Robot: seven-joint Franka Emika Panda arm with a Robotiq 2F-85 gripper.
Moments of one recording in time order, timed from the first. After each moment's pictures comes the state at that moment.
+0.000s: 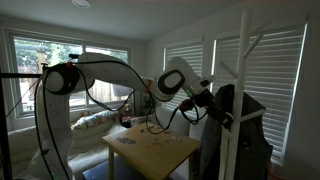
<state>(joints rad) -0.34 0.03 -0.36 -1.77 -0.41 2.49 0.13</state>
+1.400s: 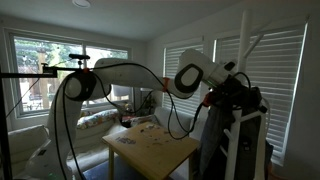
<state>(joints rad) -0.44 0.27 -0.39 -1.43 -0.24 2.65 -0.24</state>
